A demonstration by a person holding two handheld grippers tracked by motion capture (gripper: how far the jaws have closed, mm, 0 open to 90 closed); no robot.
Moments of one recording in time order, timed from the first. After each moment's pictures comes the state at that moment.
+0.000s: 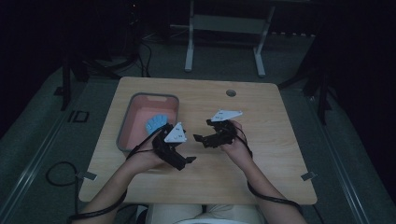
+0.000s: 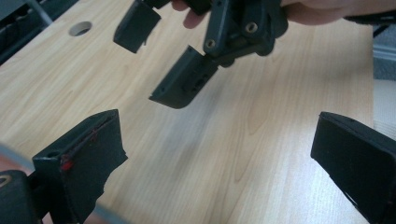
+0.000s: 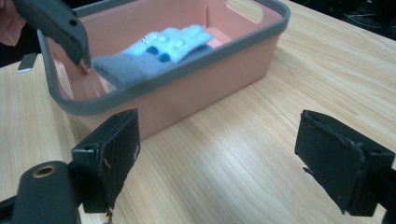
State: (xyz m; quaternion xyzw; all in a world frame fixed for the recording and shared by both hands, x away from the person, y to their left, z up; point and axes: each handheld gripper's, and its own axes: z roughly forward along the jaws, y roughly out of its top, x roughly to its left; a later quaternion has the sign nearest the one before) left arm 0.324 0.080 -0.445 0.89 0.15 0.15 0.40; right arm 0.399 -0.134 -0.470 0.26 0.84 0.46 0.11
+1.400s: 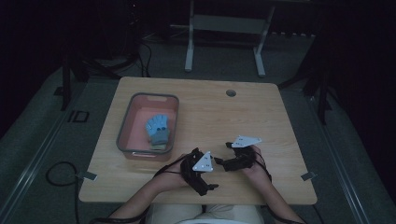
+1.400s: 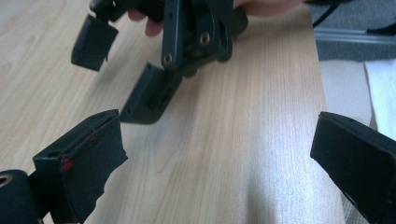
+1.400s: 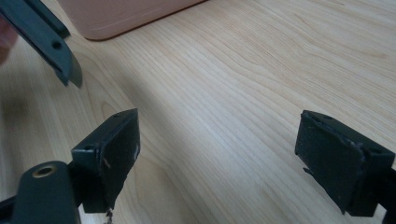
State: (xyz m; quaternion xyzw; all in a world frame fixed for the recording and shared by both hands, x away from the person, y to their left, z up) left arm 0.298 0.008 -0.517 0.90 0.07 0.10 0.41; right arm 0.359 -0.206 -0.540 0.28 0.85 0.44 0.11
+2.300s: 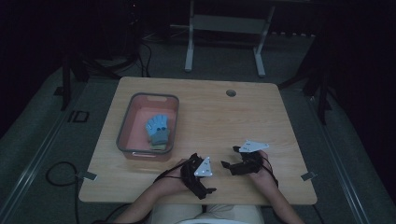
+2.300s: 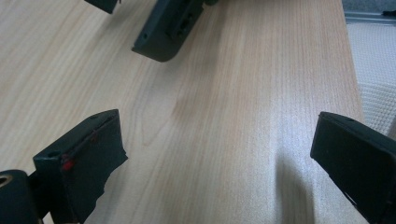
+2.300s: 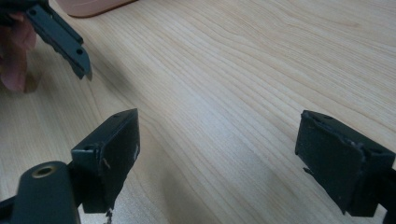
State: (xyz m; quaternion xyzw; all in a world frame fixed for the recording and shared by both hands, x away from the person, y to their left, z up) left arm 0.297 0.008 -0.548 0.91 0.08 0.10 0.39; right arm 0.349 -0.231 -0.551 0.29 0.84 0.43 0.13
